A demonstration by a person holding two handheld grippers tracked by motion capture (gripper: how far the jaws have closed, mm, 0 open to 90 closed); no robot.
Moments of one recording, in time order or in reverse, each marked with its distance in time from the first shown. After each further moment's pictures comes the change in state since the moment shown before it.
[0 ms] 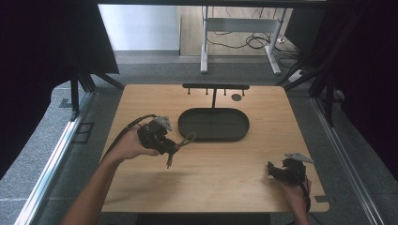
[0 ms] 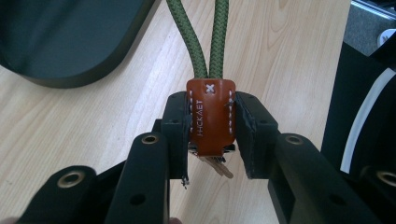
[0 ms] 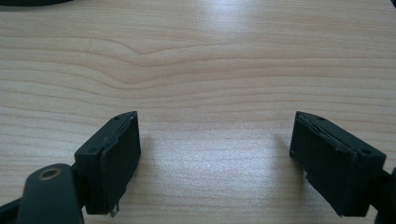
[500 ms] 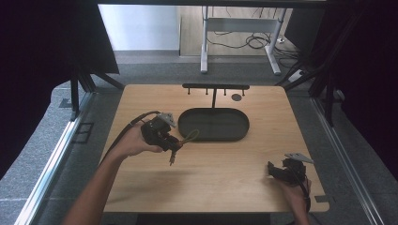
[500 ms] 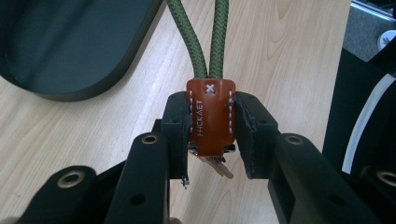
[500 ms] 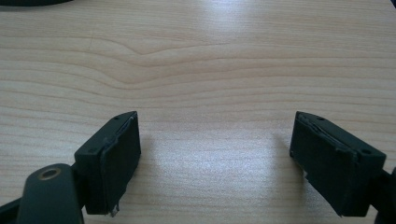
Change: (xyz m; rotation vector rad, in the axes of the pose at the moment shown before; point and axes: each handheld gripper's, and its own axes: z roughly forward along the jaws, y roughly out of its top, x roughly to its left) left arm 0.001 0.013 -0.001 -0.009 0.000 0.007; right arm 0.000 0.000 0.000 0.002 0.000 -0.003
